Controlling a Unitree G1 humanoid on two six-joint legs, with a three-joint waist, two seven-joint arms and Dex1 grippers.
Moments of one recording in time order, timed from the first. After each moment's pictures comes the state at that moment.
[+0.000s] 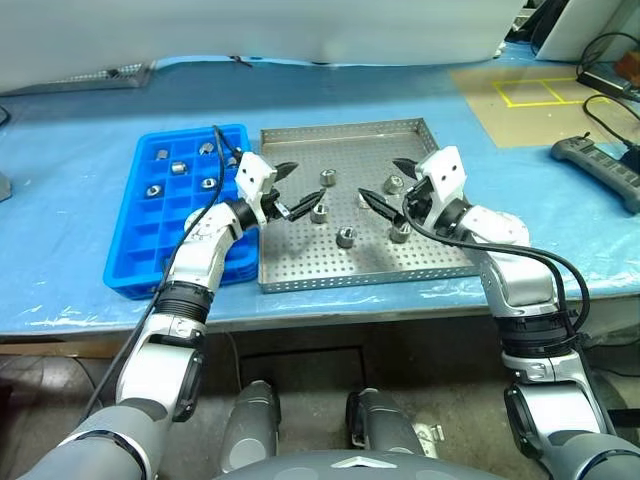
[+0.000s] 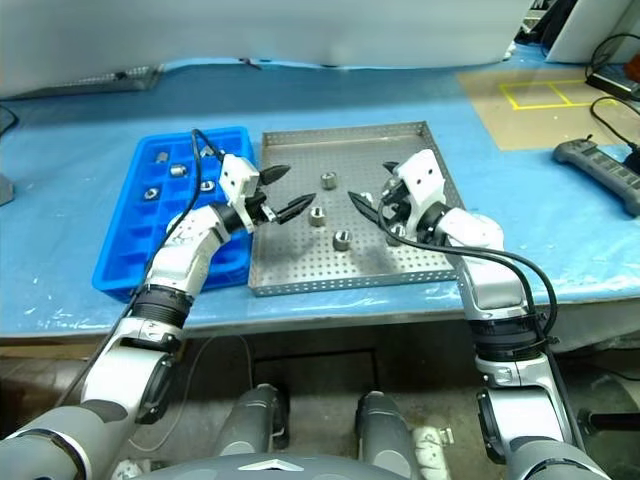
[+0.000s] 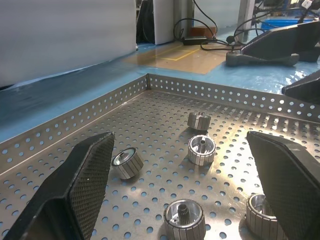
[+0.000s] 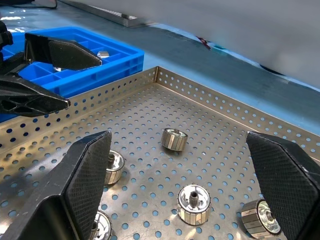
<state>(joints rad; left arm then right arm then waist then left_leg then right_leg) -0.71 0.23 -0.01 0.52 -0.23 -0.06 -0.82 -0.51 -0.44 0.01 -0.06 0.20 0.36 0.61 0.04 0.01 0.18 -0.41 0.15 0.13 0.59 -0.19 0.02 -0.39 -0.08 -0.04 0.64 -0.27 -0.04</state>
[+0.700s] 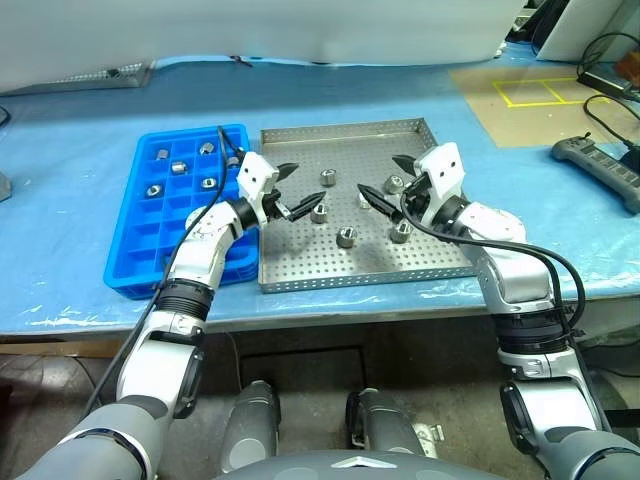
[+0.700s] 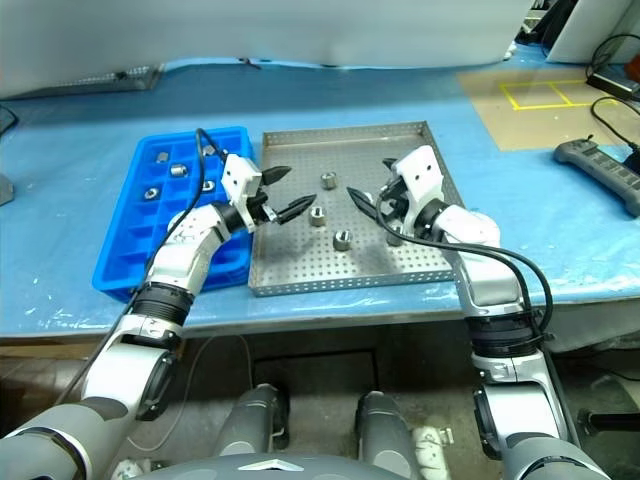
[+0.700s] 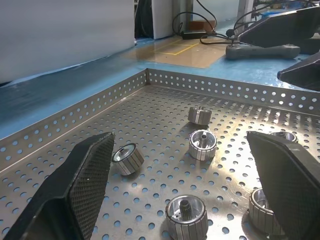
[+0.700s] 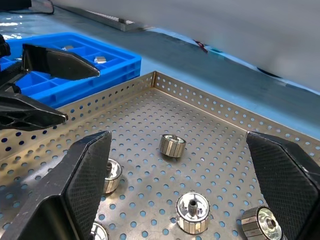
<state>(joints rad) -0.72 0.23 -0.01 0.53 -0.21 -0.06 -0.82 -0.53 -0.42 0.01 -0.03 0.20 0.36 0.60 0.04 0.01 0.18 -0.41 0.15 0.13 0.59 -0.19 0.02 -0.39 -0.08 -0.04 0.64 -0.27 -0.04</state>
